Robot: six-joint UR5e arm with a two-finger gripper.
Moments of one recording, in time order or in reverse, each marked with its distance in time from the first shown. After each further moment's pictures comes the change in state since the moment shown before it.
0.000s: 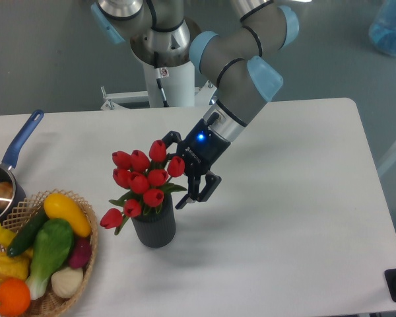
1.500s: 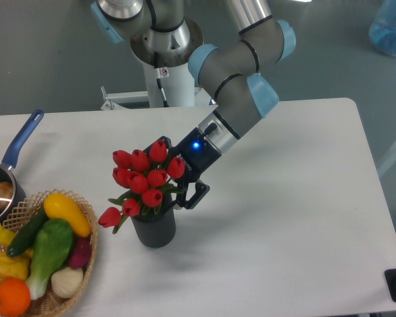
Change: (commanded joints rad) arm -0.011 -0.051 -0.017 0.006 -0.147 -0.031
